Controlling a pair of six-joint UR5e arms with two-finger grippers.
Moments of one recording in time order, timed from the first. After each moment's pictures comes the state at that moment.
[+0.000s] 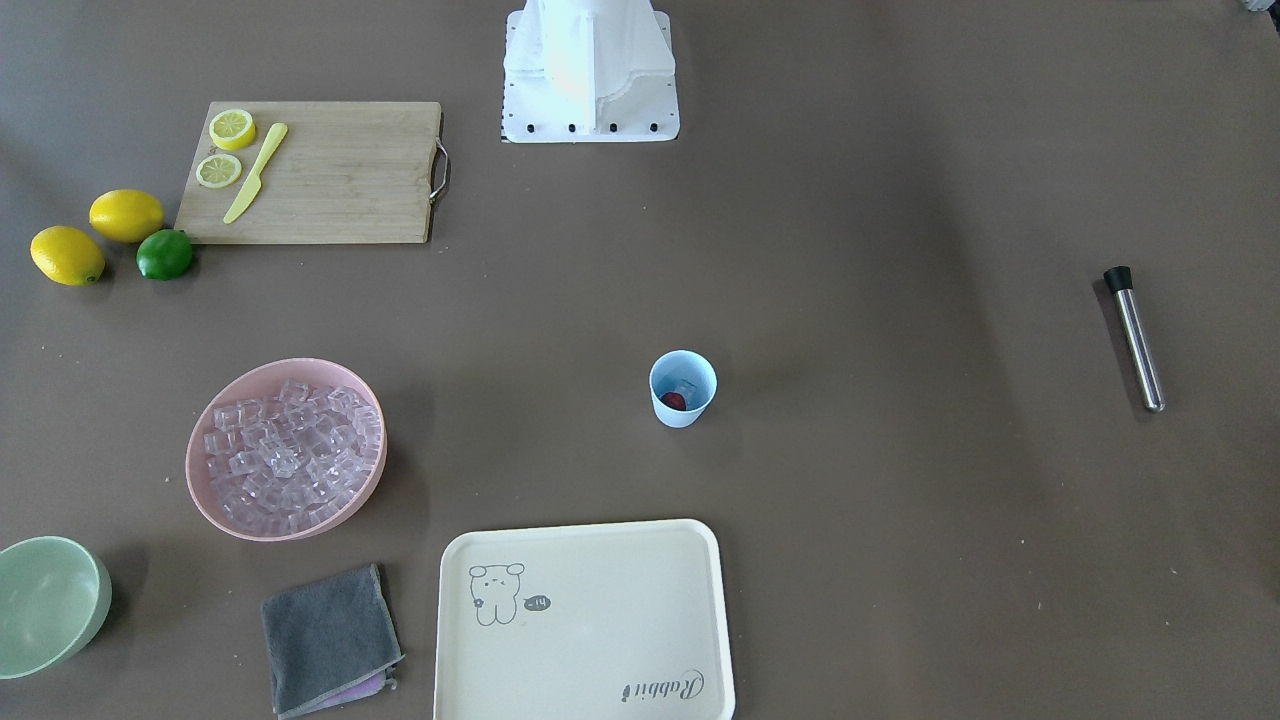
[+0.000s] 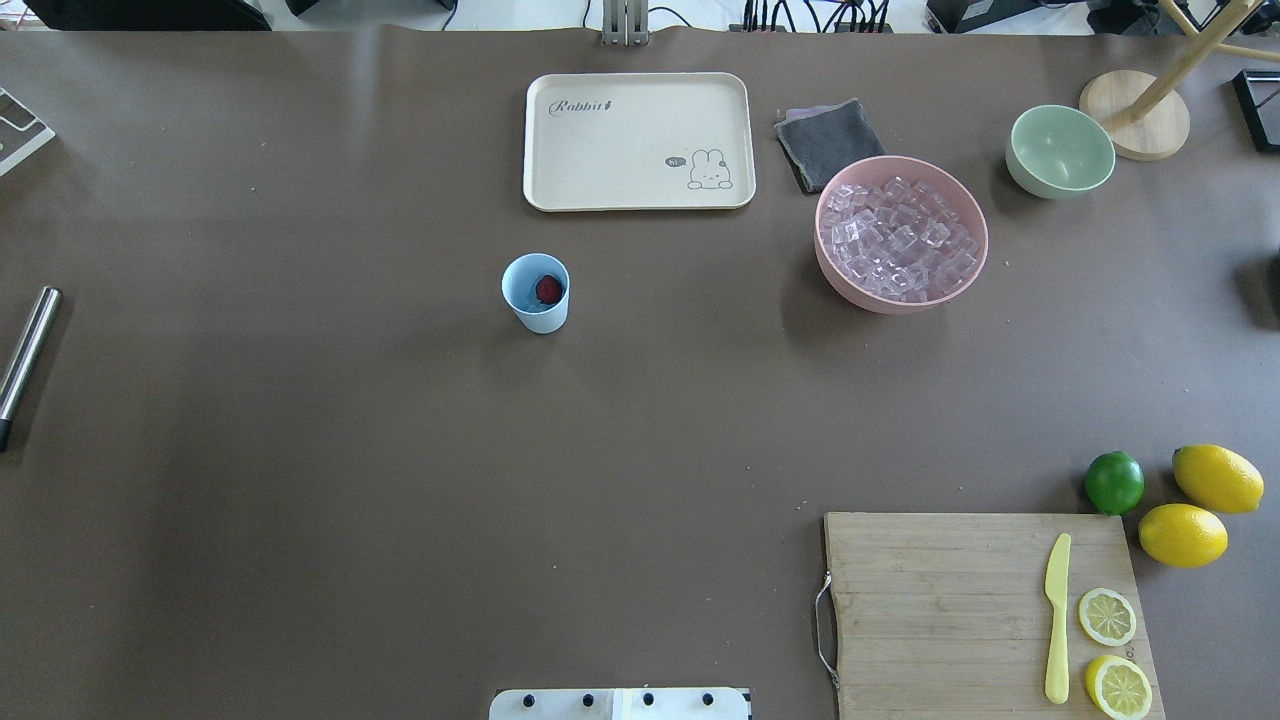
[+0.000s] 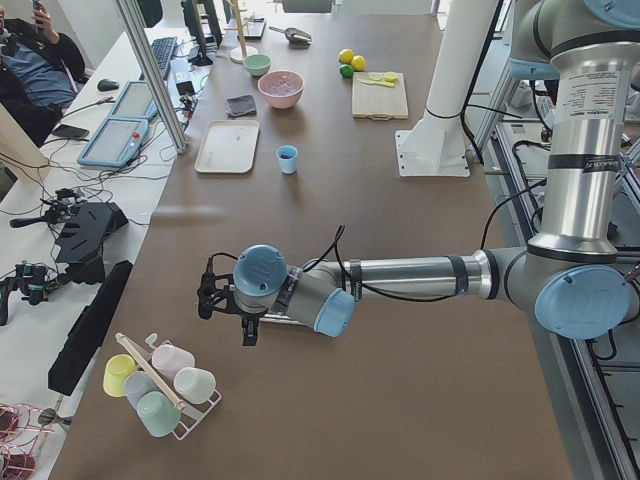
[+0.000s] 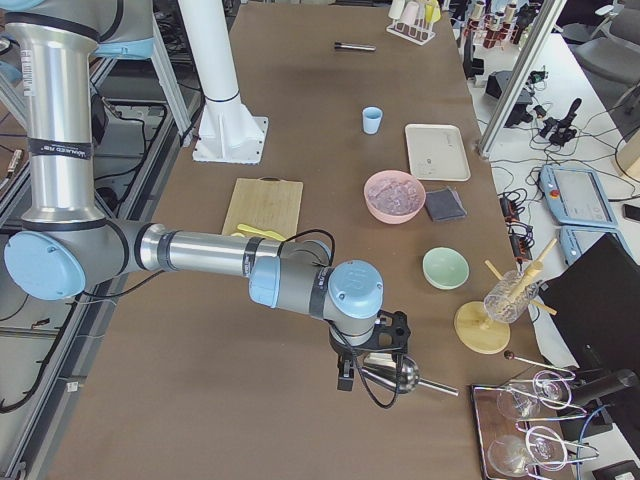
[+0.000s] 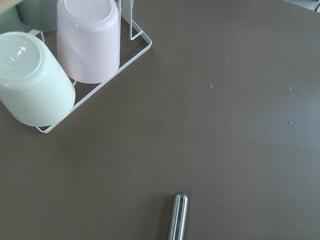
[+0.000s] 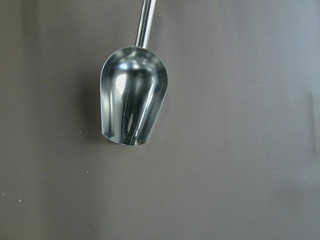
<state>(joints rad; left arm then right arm) -1.59 -1.59 -1.49 -2.04 -2.46 -0.33 1.73 -1.59 1.59 -1.67 2.28 -0.10</state>
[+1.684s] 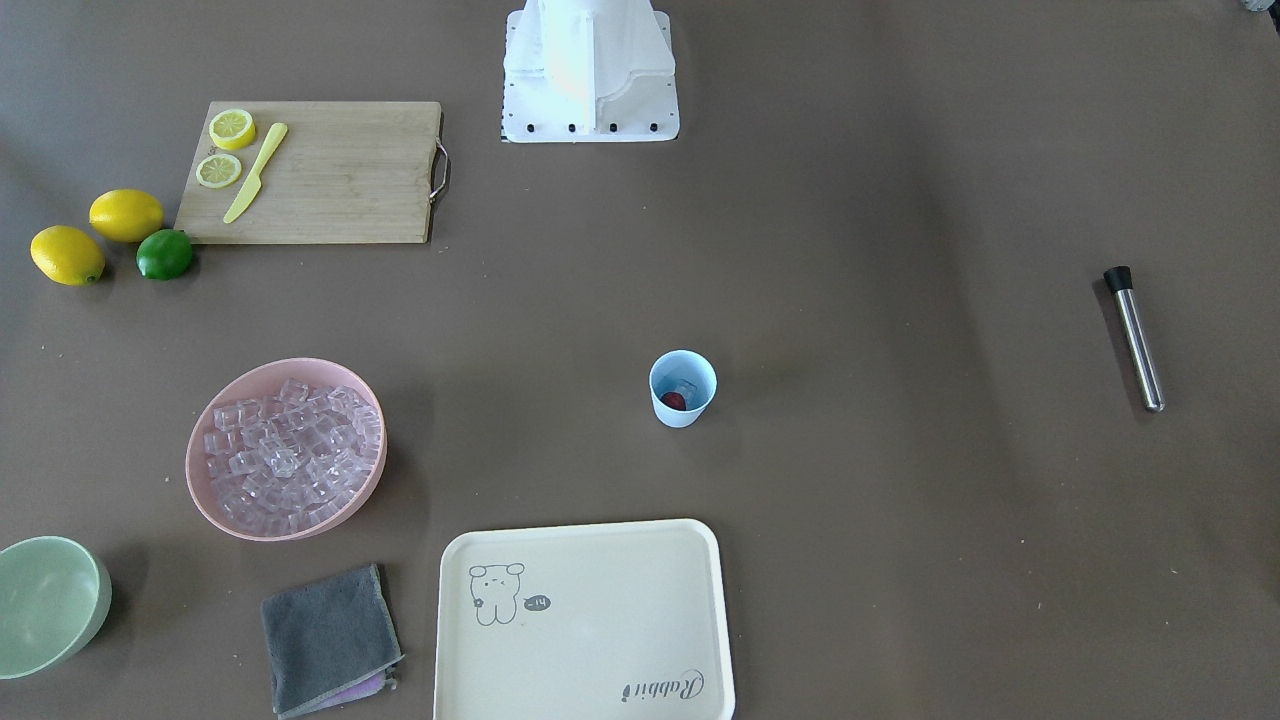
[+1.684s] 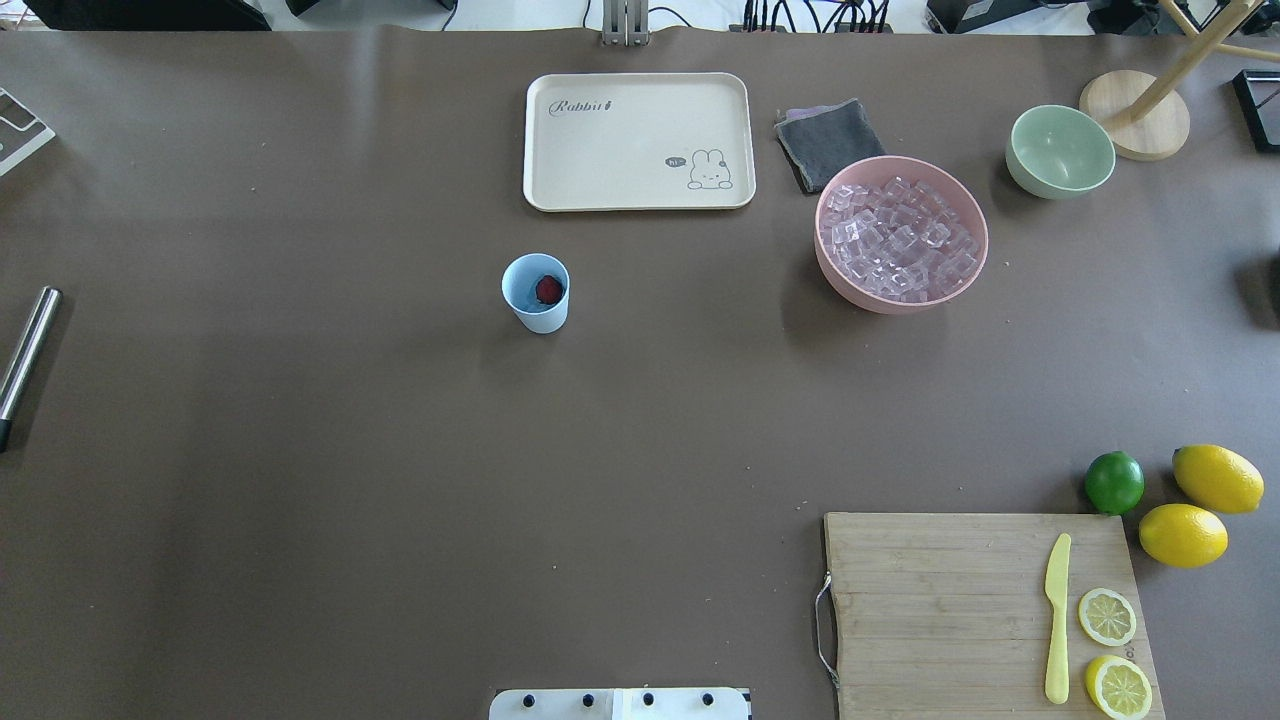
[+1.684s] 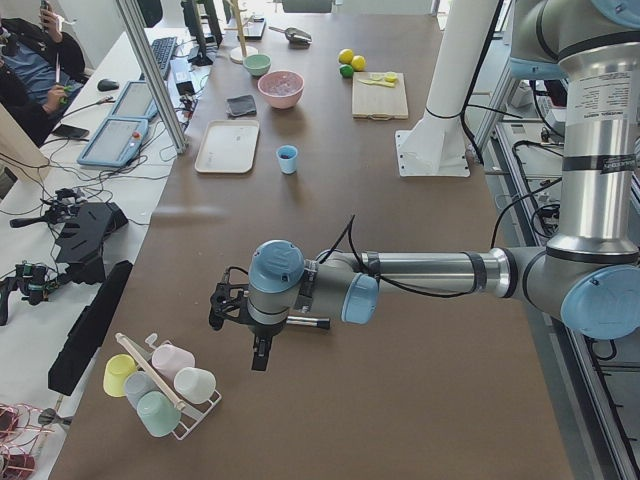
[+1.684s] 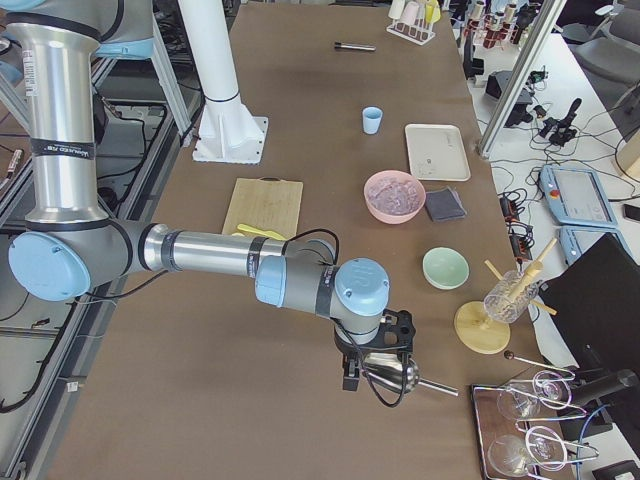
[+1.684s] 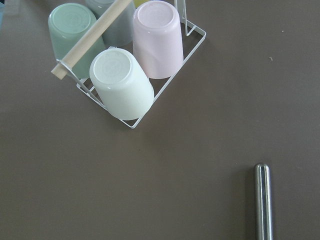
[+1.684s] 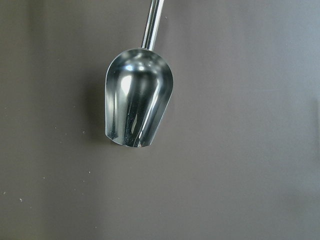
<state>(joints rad) -1.65 -1.51 -1.61 -1.82 -2.33 -0.11 1.73 -1.59 1.58 -1.66 2.28 -0.12</state>
